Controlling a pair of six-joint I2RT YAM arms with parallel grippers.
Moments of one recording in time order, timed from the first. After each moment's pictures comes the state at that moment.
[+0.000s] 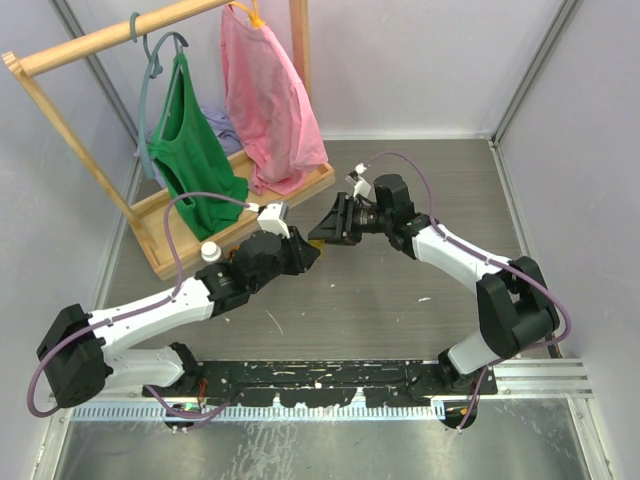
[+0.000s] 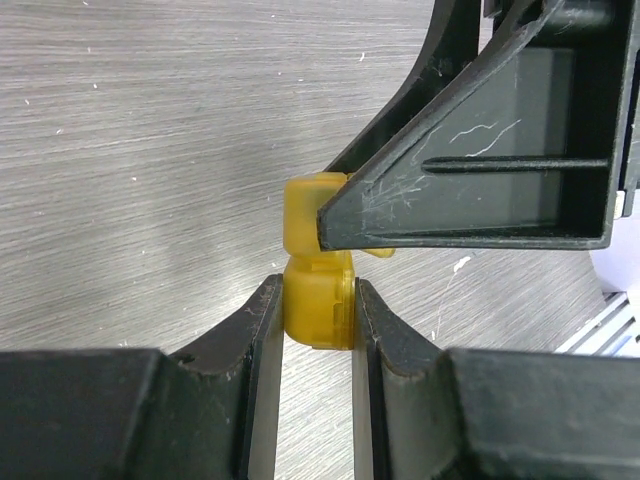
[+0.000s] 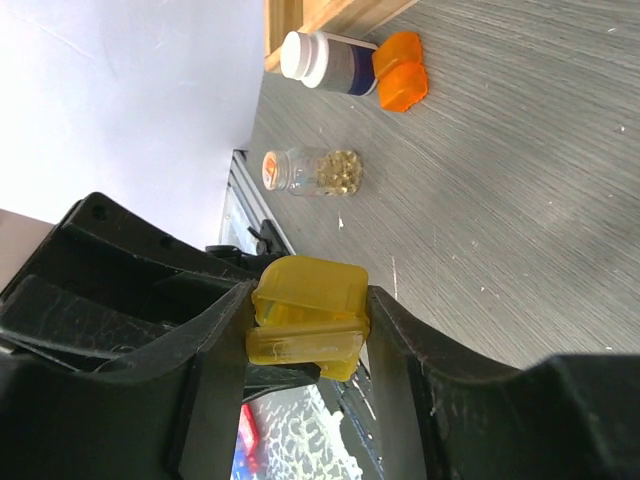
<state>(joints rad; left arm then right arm) -0.91 1.18 0.75 0.03 -0.27 -0.70 0.48 1.51 0.96 0.06 -0.76 0.80</state>
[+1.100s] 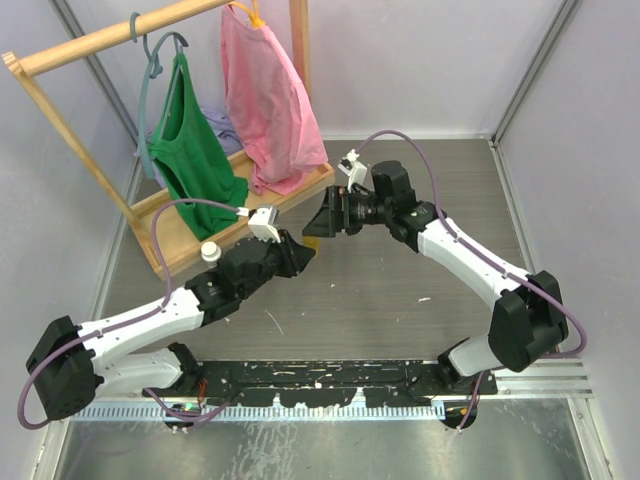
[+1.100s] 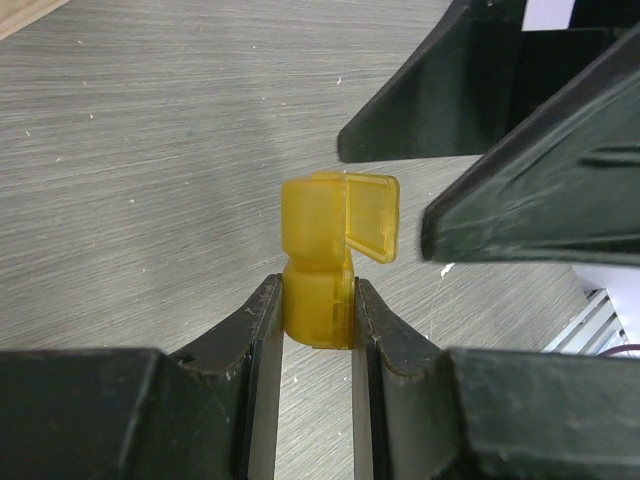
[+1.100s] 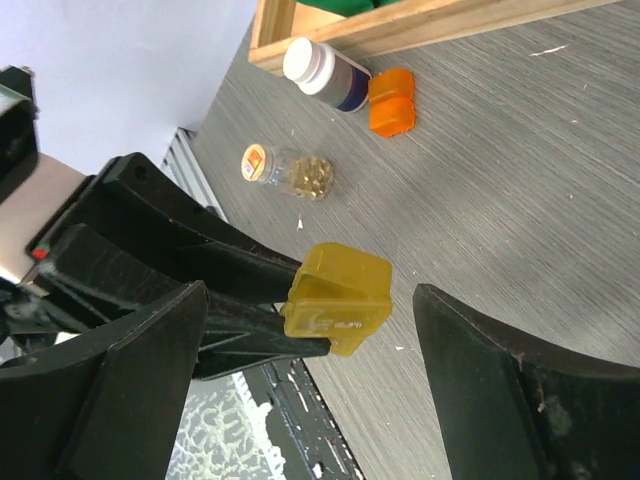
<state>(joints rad) -0.89 1.09 0.64 0.16 -0.23 -0.66 0.51 1.43 1.11 -0.14 -0.70 0.53</state>
